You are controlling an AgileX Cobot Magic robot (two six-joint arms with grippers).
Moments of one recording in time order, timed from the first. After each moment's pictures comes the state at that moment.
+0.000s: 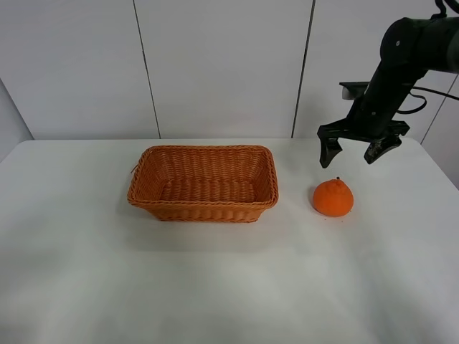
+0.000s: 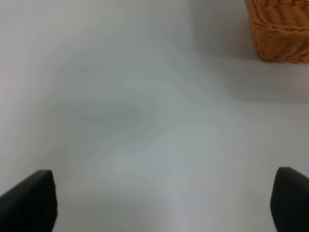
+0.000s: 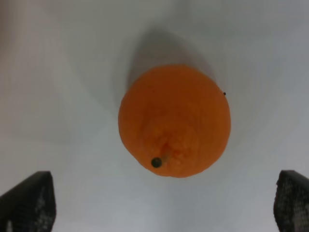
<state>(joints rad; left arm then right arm) -0.01 -0.01 -0.49 0.03 1.06 0.01 0.12 2.00 -1.64 0.07 1.14 -0.03</state>
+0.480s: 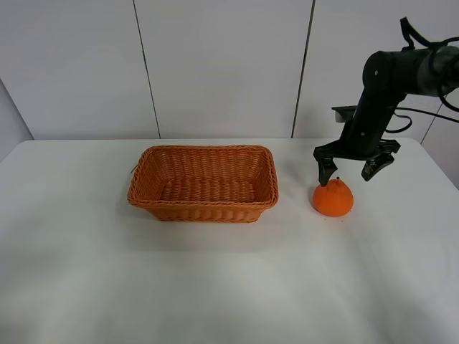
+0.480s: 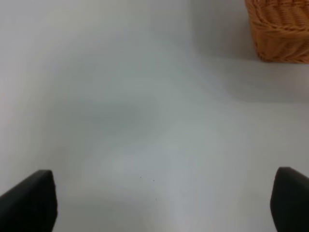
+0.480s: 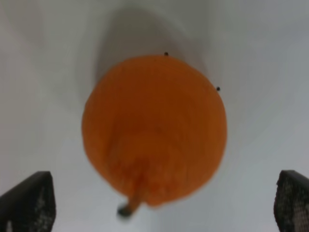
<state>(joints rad) -0.01 -0.01 -0.49 0.03 1.06 0.01 0.12 2.13 -1.64 0.03 1.11 -0.01</state>
